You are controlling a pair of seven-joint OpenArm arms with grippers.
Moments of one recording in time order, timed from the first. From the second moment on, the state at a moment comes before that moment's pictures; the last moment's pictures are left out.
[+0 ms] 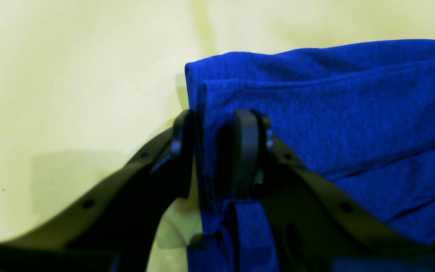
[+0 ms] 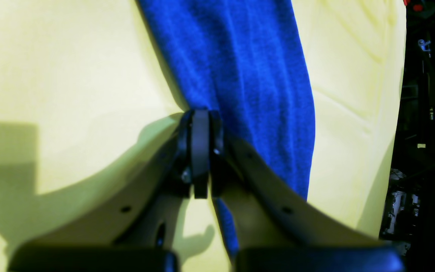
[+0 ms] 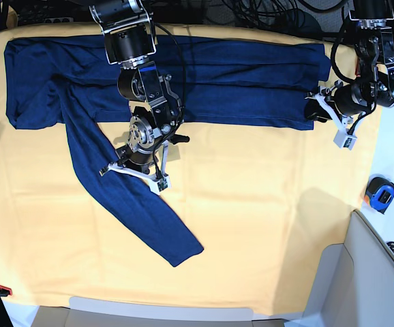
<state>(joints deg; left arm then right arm) 10.4 -26.1 -14.6 91.6 -42.0 -23.2 62.0 10.0 -7.7 -10.3 73.1 -44.1 -1.1 -50.8</state>
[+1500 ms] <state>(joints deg) 10.3 -26.1 -14.6 91.6 -42.0 -23.2 62.0 13.9 -7.9 -9.1 65.3 -47.0 -2.5 -52.7</state>
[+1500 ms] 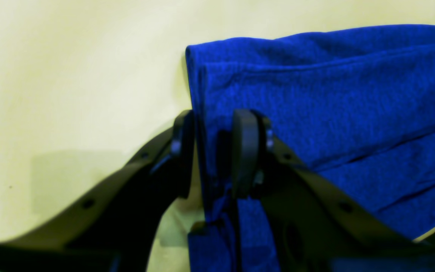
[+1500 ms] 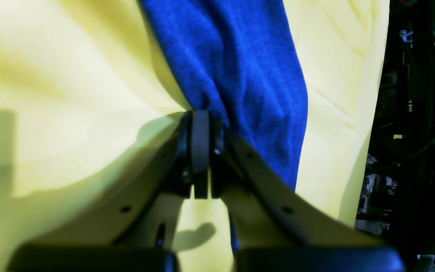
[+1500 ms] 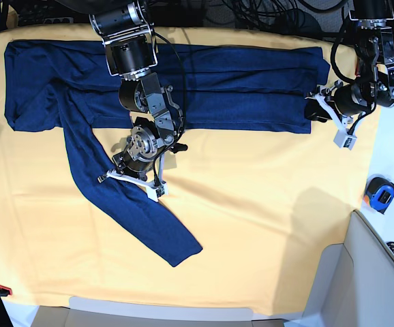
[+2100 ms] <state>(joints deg) 10.5 -26.1 -14.6 91.6 -42.0 -23.2 62.0 1.8 -6.9 -11.1 88.4 -43.0 -0.3 -58.2</state>
